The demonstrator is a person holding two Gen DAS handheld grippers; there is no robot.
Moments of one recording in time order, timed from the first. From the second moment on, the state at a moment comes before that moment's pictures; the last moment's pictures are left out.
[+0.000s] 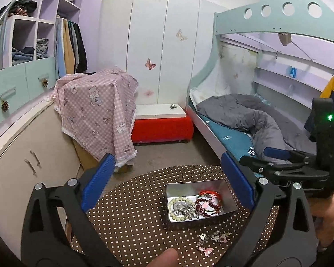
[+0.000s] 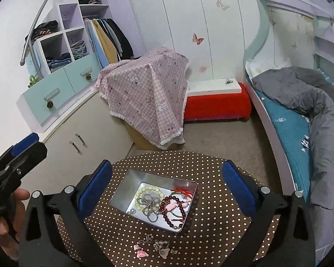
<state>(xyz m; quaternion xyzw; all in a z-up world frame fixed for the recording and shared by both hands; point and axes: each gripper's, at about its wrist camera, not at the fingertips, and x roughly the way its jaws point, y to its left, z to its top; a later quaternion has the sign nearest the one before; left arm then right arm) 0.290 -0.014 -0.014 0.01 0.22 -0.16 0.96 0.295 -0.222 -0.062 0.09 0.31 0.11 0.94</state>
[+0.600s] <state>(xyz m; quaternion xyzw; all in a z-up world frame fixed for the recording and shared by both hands) 0.237 0.005 -0.004 -0.01 0.20 -0.13 0.97 0.229 -0.224 -0.022 0.08 0.25 0.09 0.96</state>
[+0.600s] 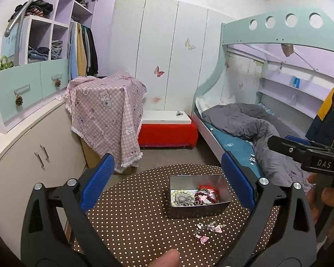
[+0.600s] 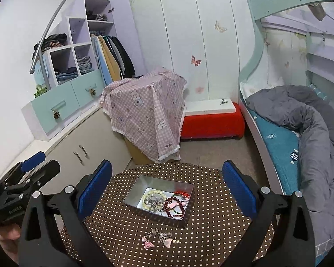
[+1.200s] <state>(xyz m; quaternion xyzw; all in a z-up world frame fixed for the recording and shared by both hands) 0.210 0.007 -0.052 0.00 0.24 -0.13 0.96 0.194 -0.233 -0.047 0.09 0.26 0.07 0.96</state>
